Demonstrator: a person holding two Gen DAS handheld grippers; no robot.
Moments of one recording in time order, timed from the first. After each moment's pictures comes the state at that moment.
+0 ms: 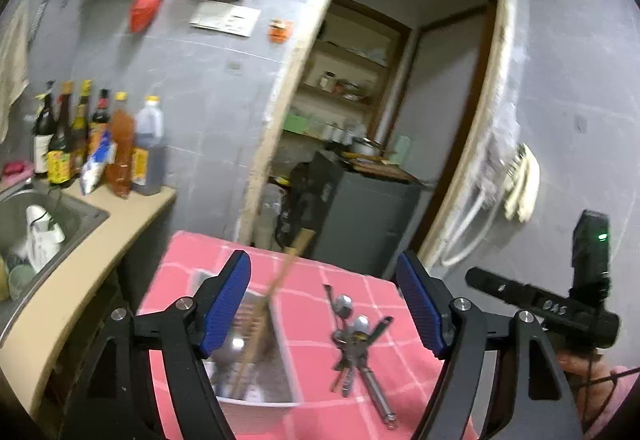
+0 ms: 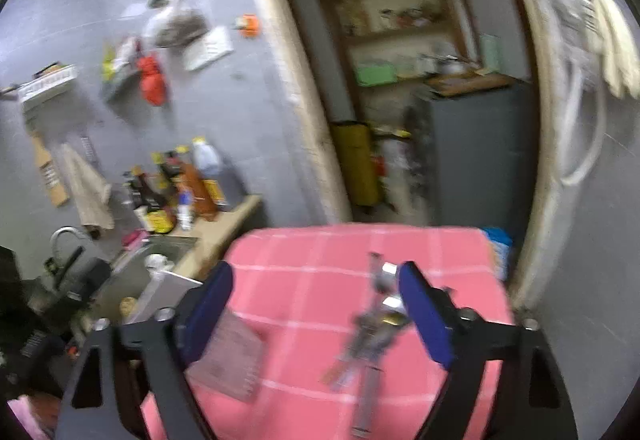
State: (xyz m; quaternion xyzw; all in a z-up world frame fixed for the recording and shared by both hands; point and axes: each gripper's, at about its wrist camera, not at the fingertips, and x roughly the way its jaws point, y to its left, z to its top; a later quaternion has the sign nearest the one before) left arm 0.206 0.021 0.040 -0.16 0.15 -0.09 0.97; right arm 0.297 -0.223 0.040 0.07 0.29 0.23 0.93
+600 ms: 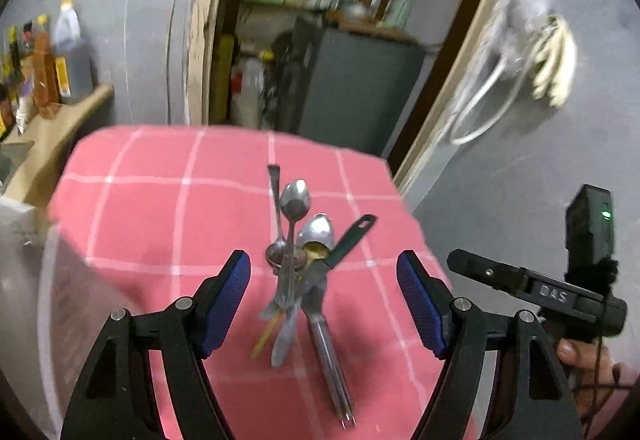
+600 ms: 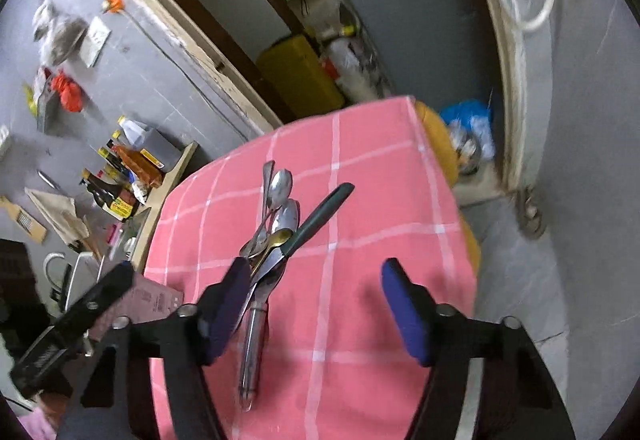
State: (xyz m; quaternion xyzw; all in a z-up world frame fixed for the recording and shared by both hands) left arm 0.360 -0.121 -0.051 -0.11 0.39 -0.10 0.91; right arm 0.386 -0.331 -0.078 0.18 0.46 0.22 0.84
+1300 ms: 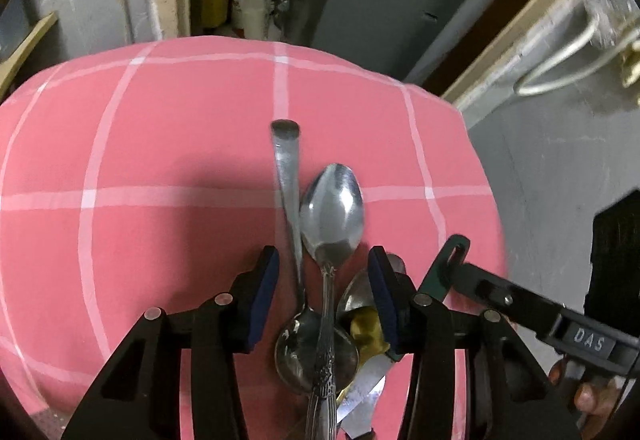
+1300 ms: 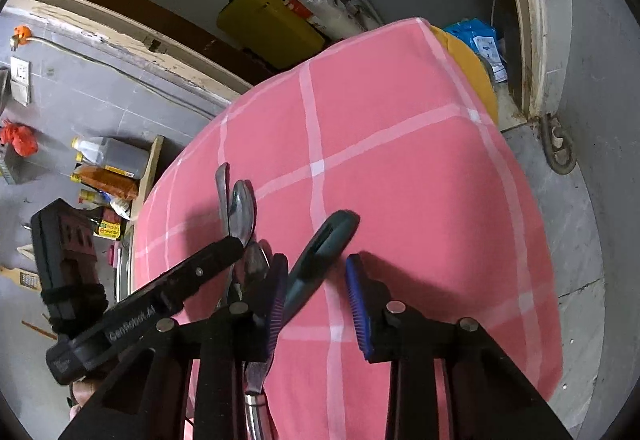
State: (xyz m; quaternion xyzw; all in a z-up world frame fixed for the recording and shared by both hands) left arm 0.511 -0.119 -0.135 -0.11 0.56 -0.11 0.82; right arm 0.497 -0.296 -0.145 0.25 0.57 0.20 0.76
